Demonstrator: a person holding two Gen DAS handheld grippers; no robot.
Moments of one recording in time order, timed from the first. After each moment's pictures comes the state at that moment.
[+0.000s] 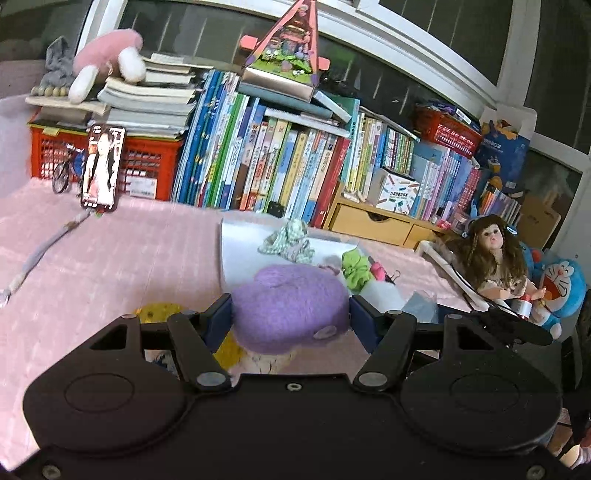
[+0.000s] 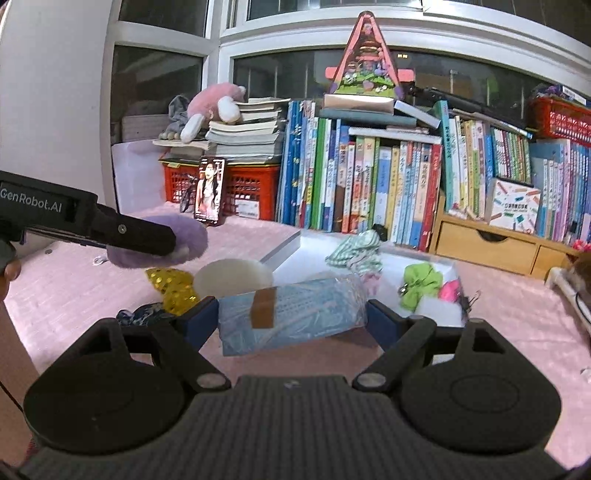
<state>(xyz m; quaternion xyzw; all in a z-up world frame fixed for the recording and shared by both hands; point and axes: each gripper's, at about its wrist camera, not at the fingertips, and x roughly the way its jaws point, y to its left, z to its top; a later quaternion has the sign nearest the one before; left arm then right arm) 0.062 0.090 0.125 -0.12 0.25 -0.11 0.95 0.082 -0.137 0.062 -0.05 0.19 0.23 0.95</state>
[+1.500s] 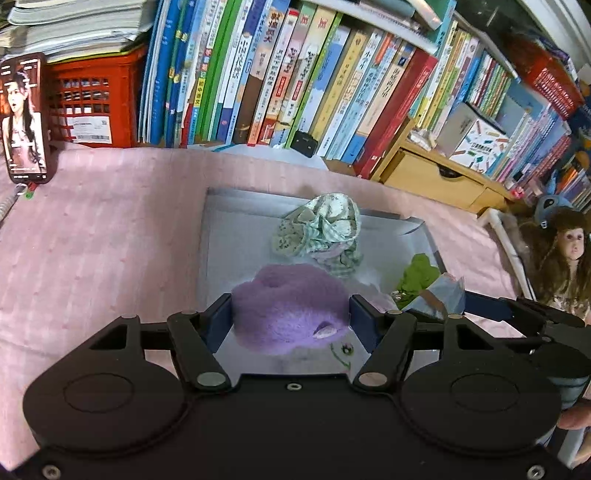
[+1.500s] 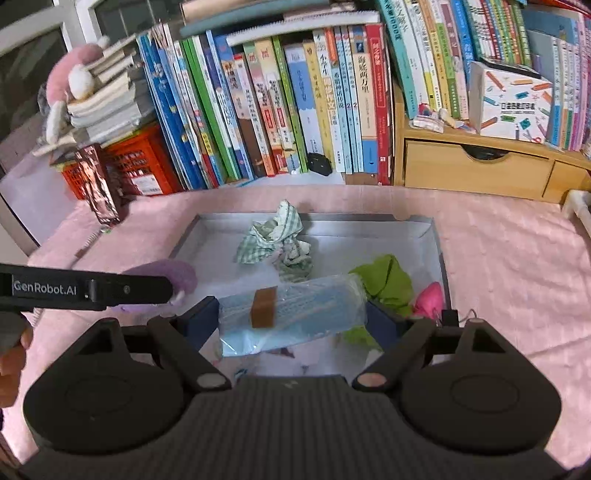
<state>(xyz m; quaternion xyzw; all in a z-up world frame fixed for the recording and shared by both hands) 0.341 0.056 0.089 -0.13 0.46 -0.08 0.88 0.310 -0.155 0.060 0.03 0.41 0.16 0.90</state>
